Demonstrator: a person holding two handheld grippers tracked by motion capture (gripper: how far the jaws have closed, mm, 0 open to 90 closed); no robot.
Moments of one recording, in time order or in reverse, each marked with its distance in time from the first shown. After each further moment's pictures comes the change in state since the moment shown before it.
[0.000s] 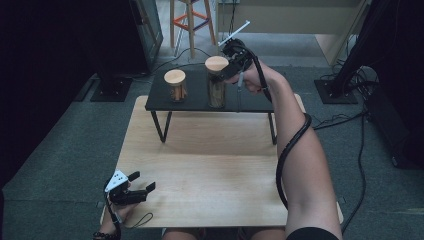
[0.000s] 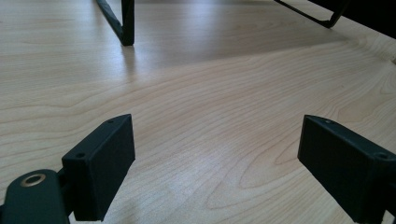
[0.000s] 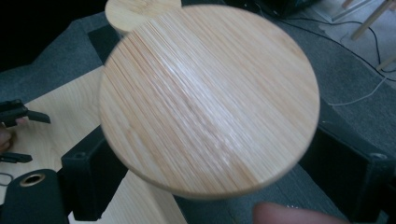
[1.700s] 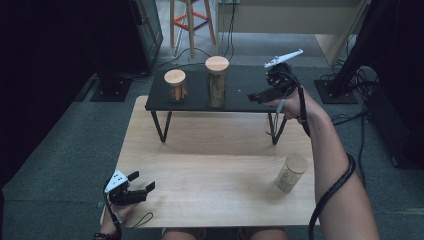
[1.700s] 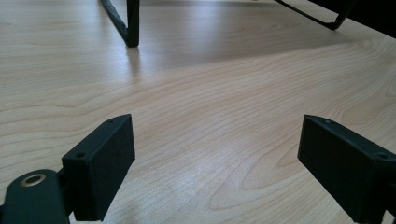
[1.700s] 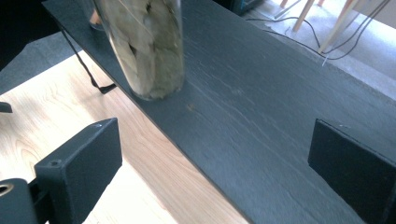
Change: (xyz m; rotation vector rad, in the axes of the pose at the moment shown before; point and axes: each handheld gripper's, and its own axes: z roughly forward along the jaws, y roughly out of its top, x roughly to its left) left arm -0.004 -0.001 0.000 -0.006 0.020 0.002; right arm 0.023 -0.128 -0.067 -0.100 -0.172 0.134
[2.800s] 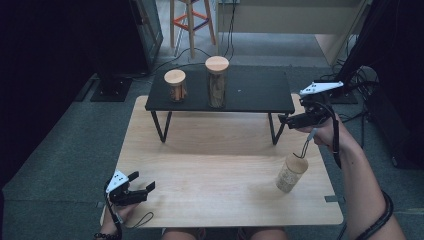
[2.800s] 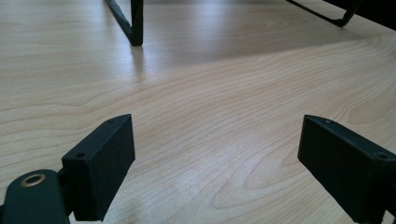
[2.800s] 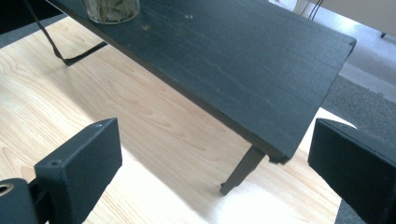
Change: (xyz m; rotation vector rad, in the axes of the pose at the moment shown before) left arm -0.006 0.000 0.000 0.005 0.027 0.004; right arm 0.007 -0.095 -0.051 -0.028 -0.129 0.038
